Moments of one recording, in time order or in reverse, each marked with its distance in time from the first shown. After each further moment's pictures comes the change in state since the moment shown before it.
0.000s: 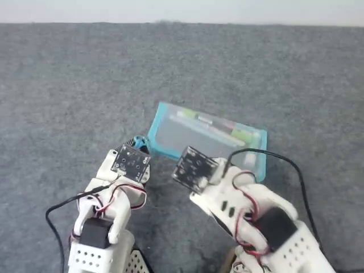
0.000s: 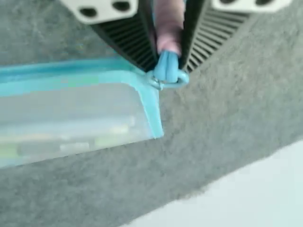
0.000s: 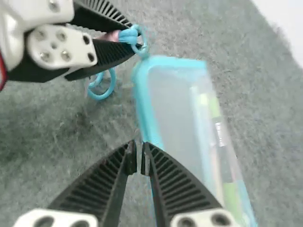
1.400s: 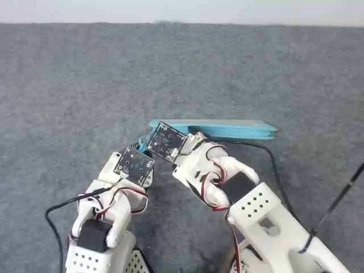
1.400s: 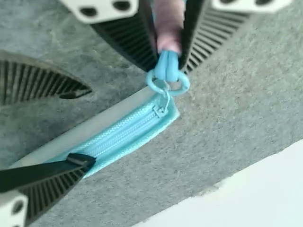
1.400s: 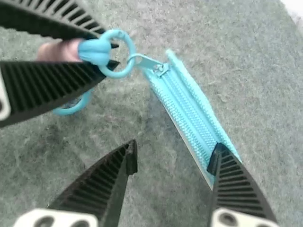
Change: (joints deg) left arm 3.2 0.1 -4.0 5.9 -0.3; right arm 2.7 31.0 -0.2 -25.1 3.3
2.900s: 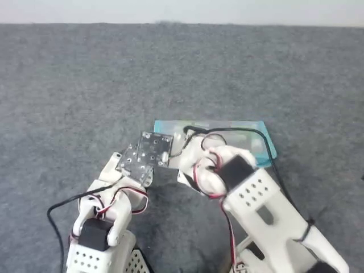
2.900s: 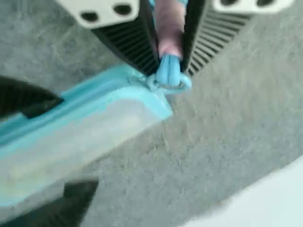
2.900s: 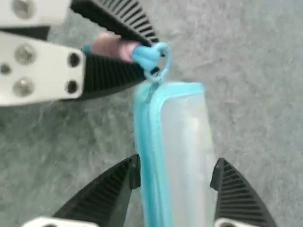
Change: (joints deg) left arm -0.2 0.5 0.2 0.1 0.0; right arm -2.2 5.5 -15.5 20.4 17.5
